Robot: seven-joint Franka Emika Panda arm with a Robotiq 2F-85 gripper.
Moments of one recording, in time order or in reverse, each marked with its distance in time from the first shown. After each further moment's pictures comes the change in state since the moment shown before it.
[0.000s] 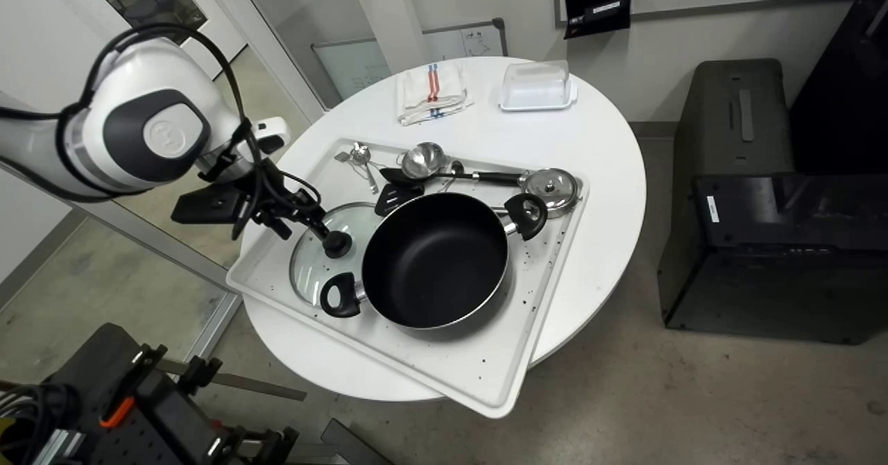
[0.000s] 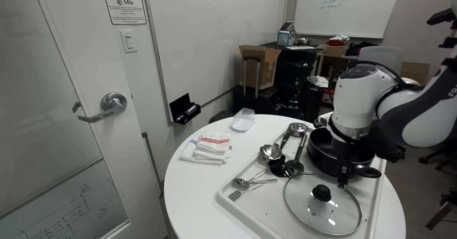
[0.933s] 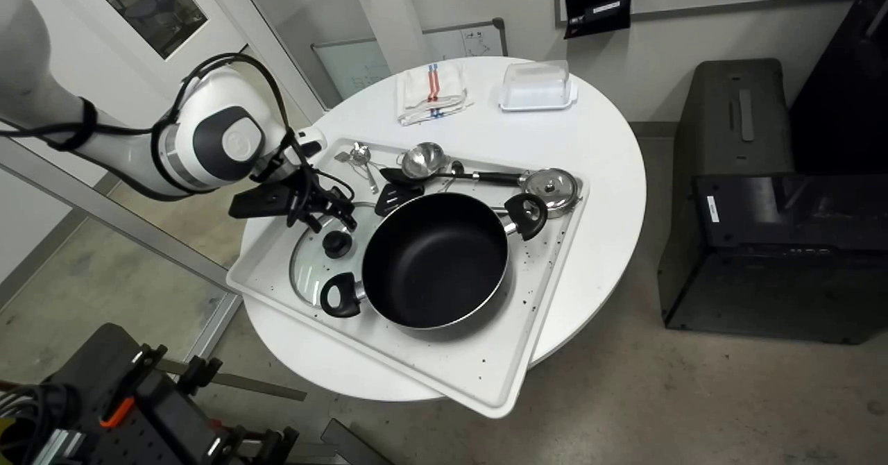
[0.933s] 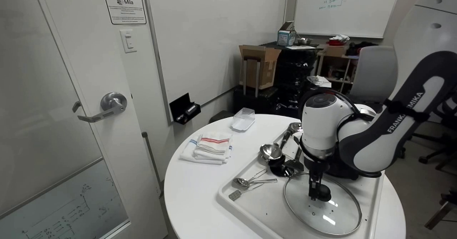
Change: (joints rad) arm 0.054 0.288 -0.008 0.307 0.022 -0.021 0.000
